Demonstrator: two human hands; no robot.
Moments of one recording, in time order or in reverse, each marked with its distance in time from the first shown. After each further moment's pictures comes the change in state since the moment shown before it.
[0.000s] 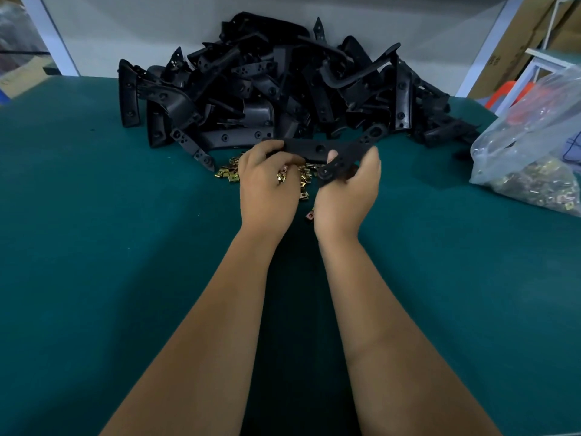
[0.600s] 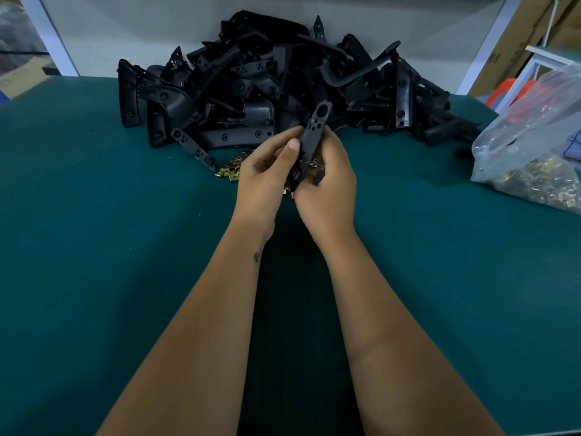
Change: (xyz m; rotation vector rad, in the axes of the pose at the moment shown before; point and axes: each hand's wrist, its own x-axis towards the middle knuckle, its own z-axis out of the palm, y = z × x) left_hand 0.002 0.009 -0.015 -0.889 -0.171 -0.230; right_hand -0.004 -0.003 0.000 -0.065 -0.461 -0.117
